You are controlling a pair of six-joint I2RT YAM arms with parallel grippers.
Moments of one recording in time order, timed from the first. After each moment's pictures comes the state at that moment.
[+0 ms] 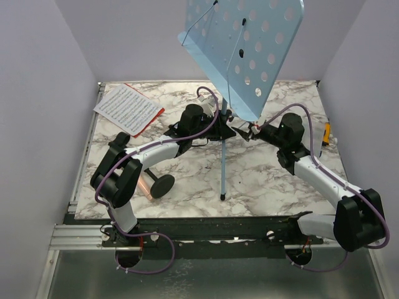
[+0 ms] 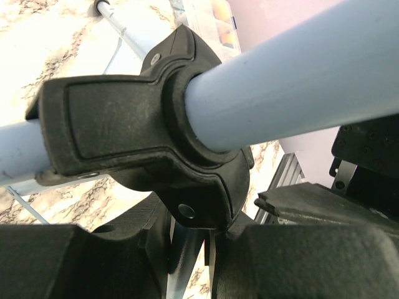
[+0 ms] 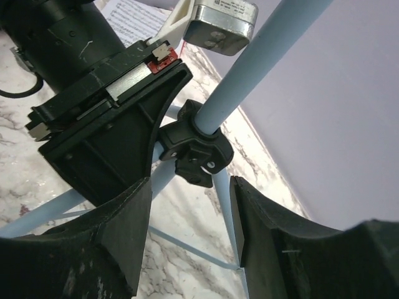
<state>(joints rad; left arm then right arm) -0.65 1.74 1.13 0.32 0.45 -0.76 0.34 1.23 0.72 0.48 -0.67 -0.55</state>
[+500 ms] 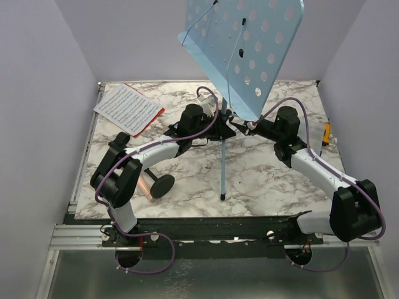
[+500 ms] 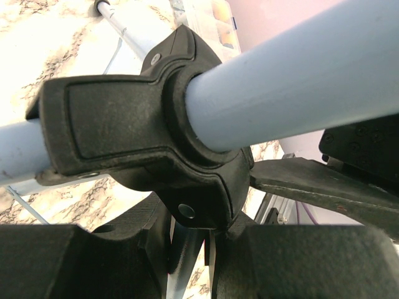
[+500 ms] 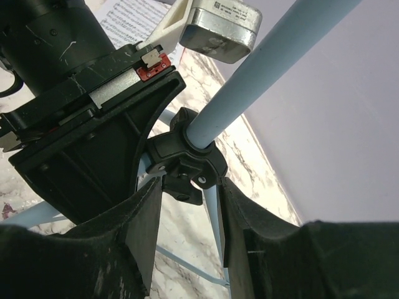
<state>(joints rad) -0.65 1.74 1.13 0.32 0.45 -0.76 0.34 1.32 0.82 0.42 -0.69 -0.64</state>
